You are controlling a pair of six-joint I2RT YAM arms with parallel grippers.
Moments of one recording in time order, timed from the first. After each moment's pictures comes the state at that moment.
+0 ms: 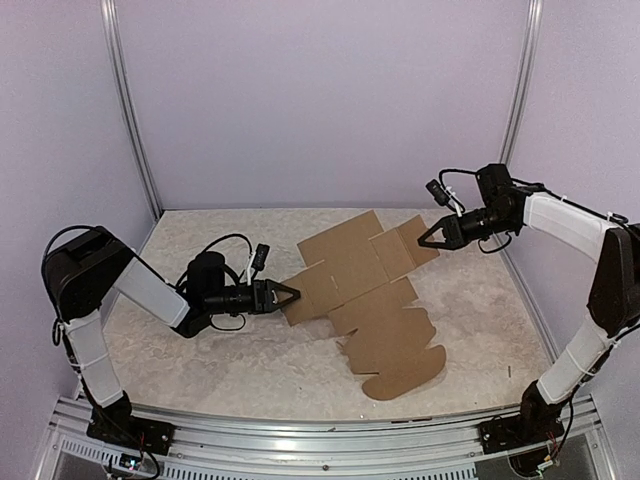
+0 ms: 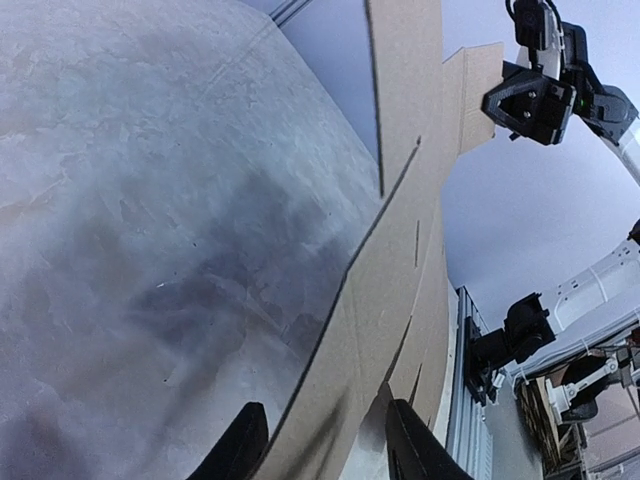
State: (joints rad) left arm -0.59 1.86 0.66 0.95 0.63 -0.70; right arm 0.18 1.61 1.31 -0.64 -0.85 -0.23
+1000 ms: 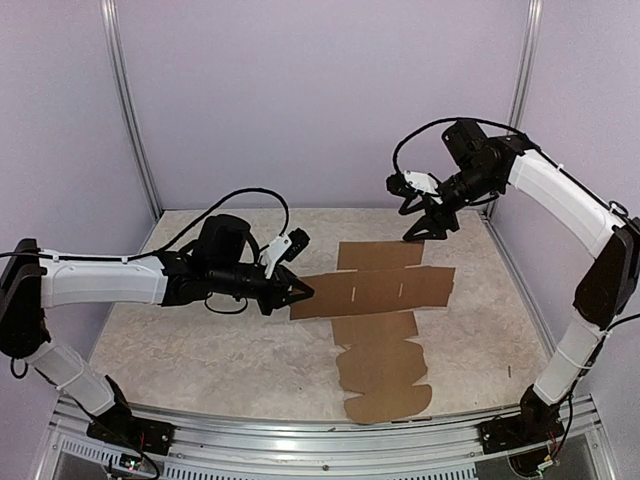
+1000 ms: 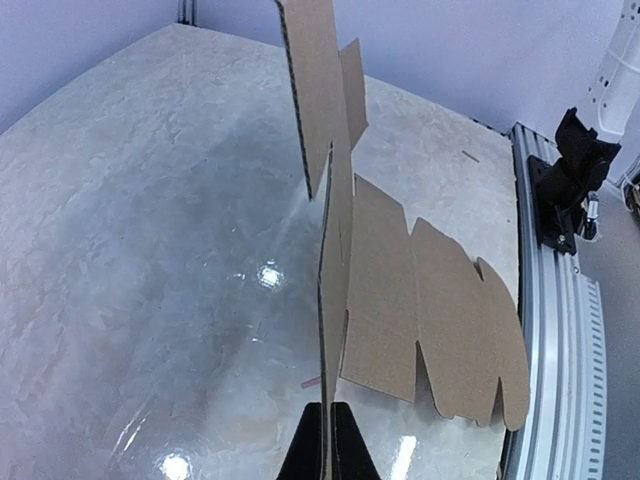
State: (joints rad) left arm -0.80 1.51 0.93 0.09 0.45 0.01; right arm 0.40 1.70 1.79 -1.07 -0.55 -1.06
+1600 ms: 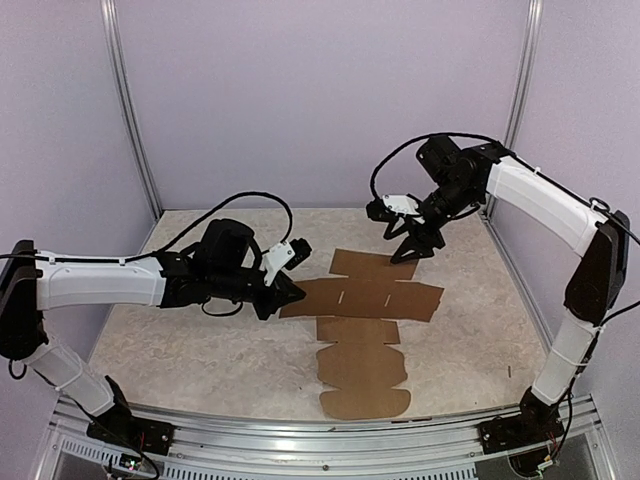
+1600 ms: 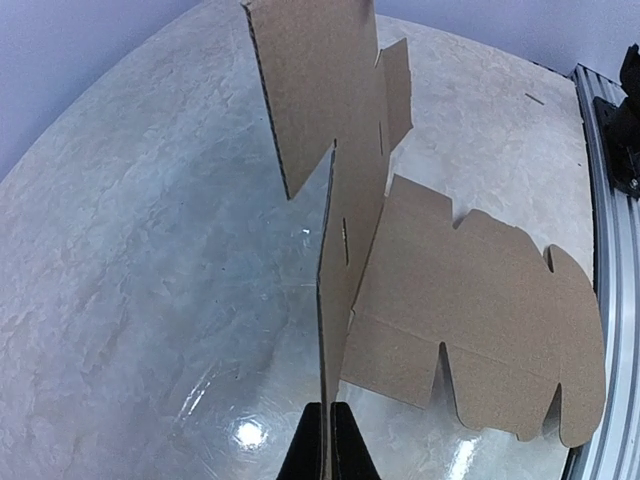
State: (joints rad) left arm -0.83 1.49 0.94 -0.05 0.25 0.19; right arm 0.52 1.75 1.77 -1.12 -0.49 -1.11
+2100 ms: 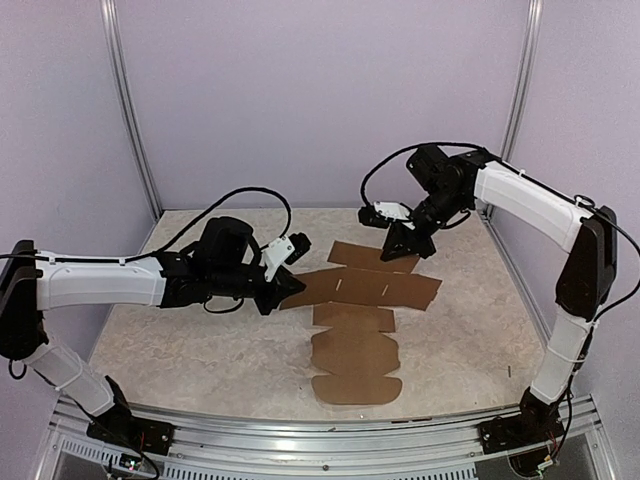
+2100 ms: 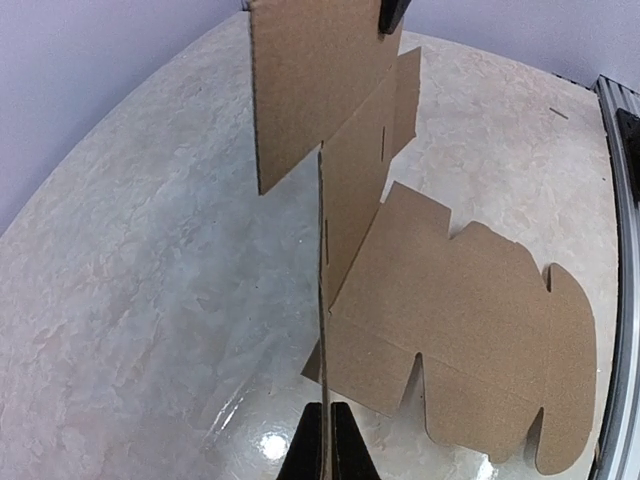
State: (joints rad) left arm -0.83 1.49 0.94 0.01 0.20 0.21; right arm 0.53 1.82 1.76 -1.10 -0.51 -1.01
